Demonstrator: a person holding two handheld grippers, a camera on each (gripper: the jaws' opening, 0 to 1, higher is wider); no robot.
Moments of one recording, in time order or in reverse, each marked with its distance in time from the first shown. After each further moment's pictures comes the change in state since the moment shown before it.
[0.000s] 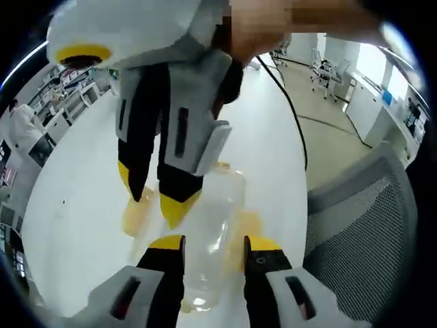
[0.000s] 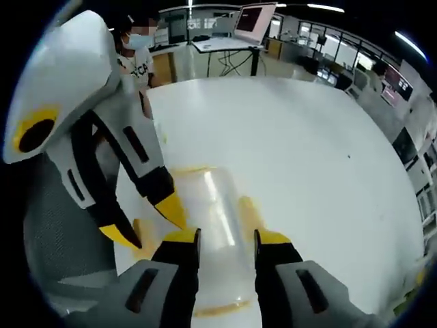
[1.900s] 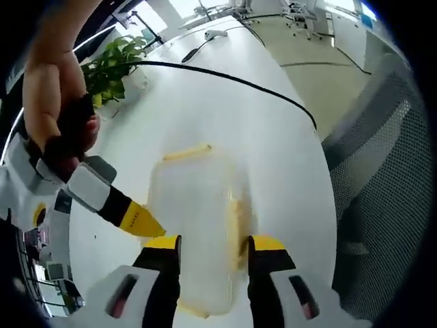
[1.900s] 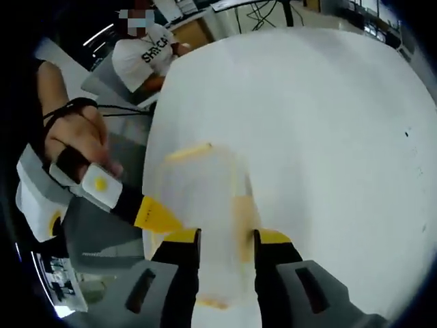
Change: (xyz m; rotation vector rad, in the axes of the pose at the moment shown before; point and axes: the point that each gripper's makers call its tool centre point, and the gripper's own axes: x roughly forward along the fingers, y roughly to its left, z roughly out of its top) left arm 0.018 -0.001 -0.006 0.372 0.131 0.178; right arm 0.021 -0.005 -0.012 0.058 0.300 0.406
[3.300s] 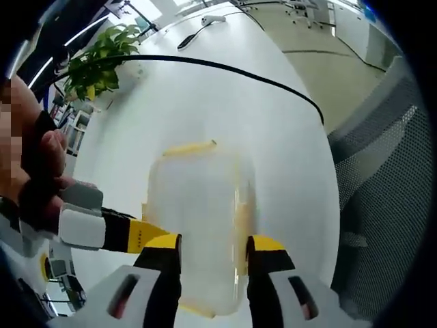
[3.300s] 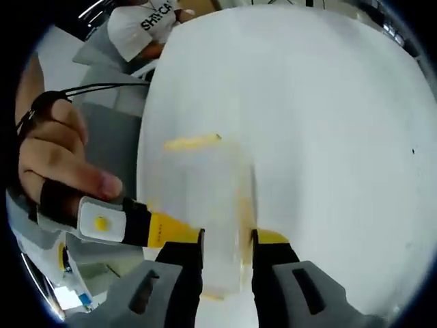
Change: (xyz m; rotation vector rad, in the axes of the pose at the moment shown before) left arm 0.005 0.004 0.000 0.005 0.098 -0.021; right arm 0.005 0.004 -0.002 -0.080 0.220 -0.071
